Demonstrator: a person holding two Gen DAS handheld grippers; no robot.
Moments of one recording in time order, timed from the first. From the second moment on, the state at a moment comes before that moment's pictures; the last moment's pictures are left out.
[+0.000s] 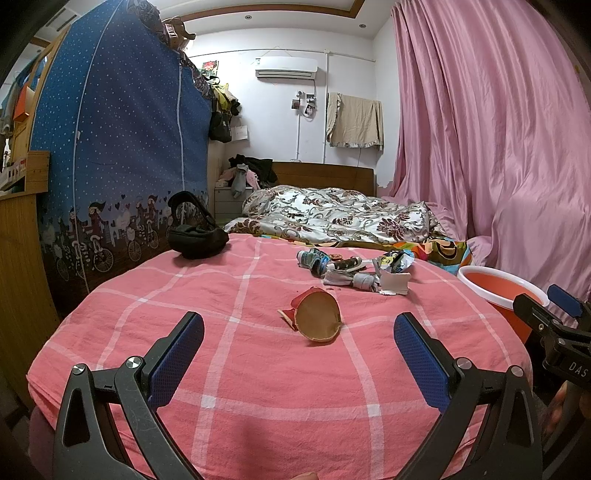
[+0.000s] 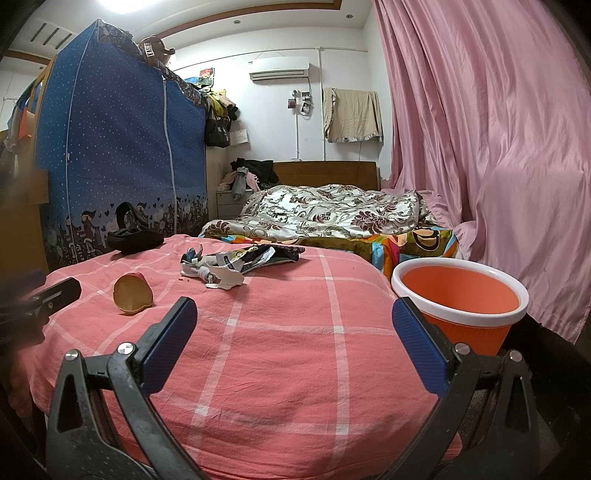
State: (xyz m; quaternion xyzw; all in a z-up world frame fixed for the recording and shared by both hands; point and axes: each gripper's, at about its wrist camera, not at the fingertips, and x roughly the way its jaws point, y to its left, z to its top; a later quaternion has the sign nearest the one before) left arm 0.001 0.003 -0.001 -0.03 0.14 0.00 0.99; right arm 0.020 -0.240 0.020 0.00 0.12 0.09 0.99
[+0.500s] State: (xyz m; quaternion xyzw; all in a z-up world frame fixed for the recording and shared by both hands) left arm 0.002 0.001 0.000 -0.02 0.14 0.00 0.99; right arm 0.021 -0.242 0.021 0.00 0.11 0.09 0.99
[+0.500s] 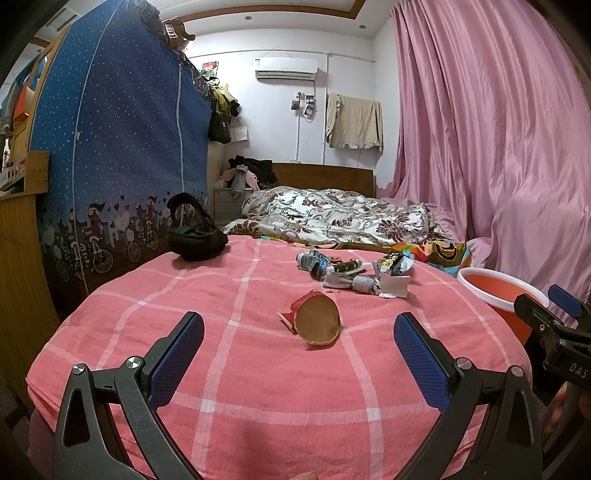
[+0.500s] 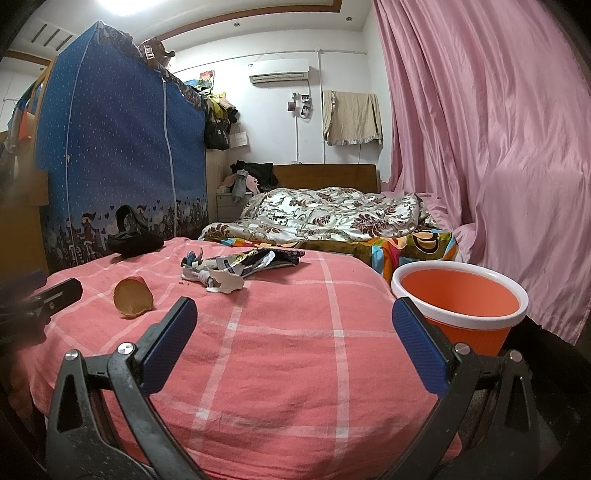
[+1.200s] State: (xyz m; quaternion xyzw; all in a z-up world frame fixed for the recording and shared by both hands) left arm 0.023 0.048 0.058 -0.02 0.00 0.04 1.00; right arm 0.093 -0.199 0.094 -0.04 -0.03 0.19 0.98
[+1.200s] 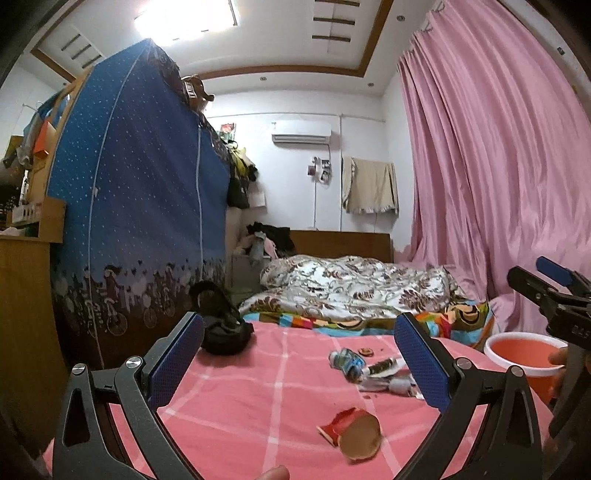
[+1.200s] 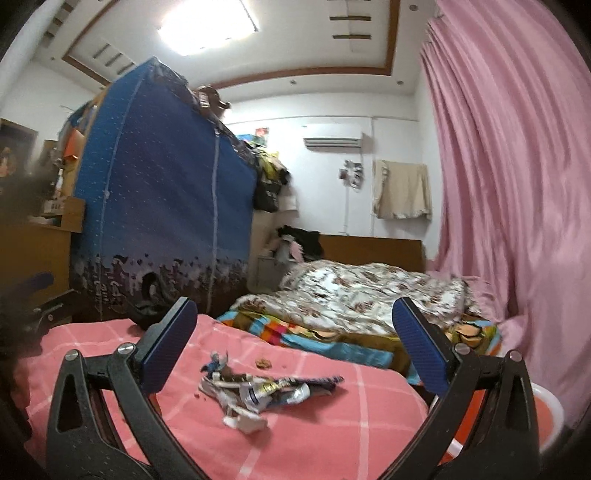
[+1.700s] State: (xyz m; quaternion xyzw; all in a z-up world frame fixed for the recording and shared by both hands) left arm 0.084 0.041 0.025 -0.08 0.19 -0.01 0.98; right arm 0.149 -0.187 0.036 -0.04 0.14 0.19 0.97
